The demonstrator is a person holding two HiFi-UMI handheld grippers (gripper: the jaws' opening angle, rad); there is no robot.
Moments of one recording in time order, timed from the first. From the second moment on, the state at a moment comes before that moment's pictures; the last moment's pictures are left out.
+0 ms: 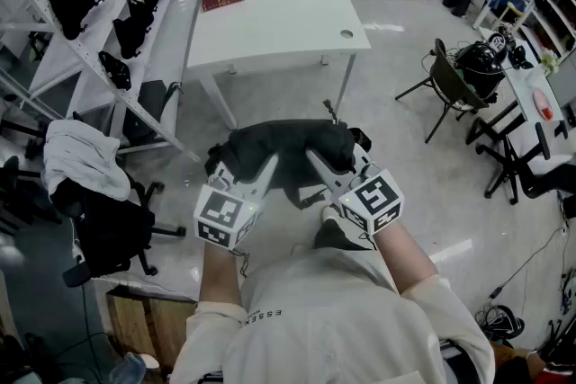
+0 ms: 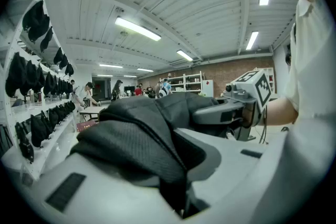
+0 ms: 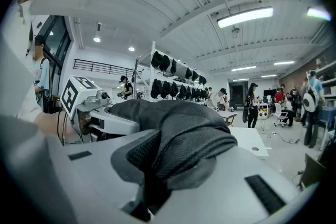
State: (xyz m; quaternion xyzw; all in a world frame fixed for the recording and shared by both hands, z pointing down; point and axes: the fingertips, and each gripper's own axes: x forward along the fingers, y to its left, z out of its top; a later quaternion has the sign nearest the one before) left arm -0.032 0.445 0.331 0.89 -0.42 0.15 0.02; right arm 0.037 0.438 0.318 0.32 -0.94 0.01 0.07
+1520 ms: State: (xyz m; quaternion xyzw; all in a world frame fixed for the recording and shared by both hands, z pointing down) left arm -0.035 0.250 0.340 0.86 -0.47 0.17 0.02; right arm 0.035 0.233 0.328 0.27 -0.96 0.03 0.07
